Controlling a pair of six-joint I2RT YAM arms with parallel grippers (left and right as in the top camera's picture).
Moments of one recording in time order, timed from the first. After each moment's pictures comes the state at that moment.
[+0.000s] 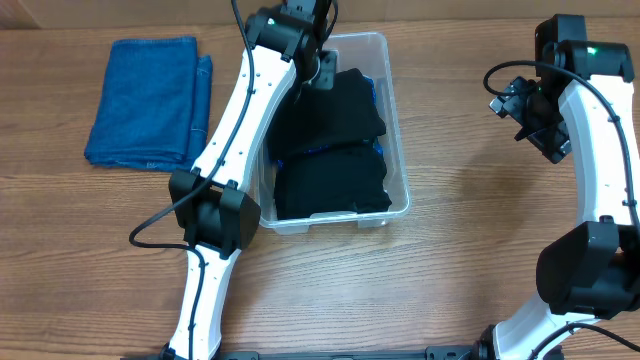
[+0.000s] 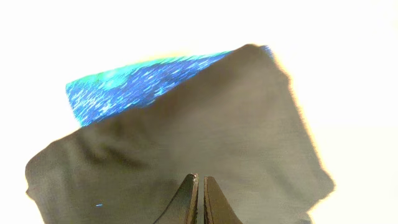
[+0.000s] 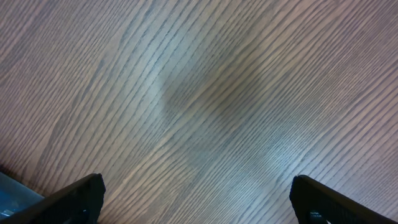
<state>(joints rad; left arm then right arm) -0.40 2.41 2.57 -1.32 0.05 -0.28 -0.11 1.87 1.82 -1.37 0.17 0.75</state>
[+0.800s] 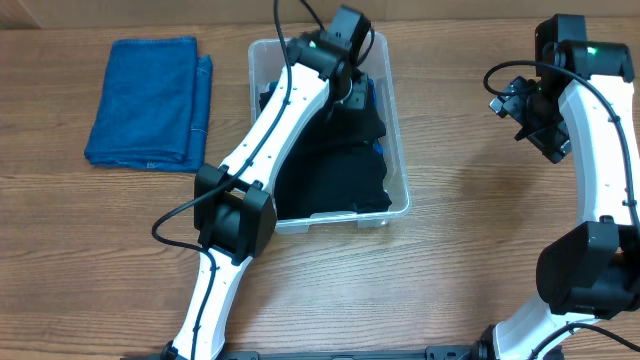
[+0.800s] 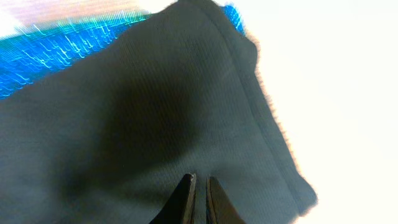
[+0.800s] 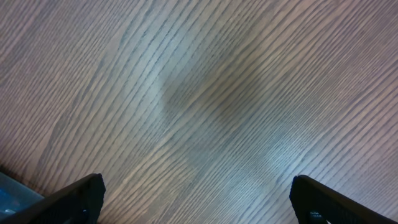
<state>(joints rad) -0.50 2.41 2.42 -1.19 0.06 -0.35 -0.11 1.87 1.82 -1.37 0.17 0.75</state>
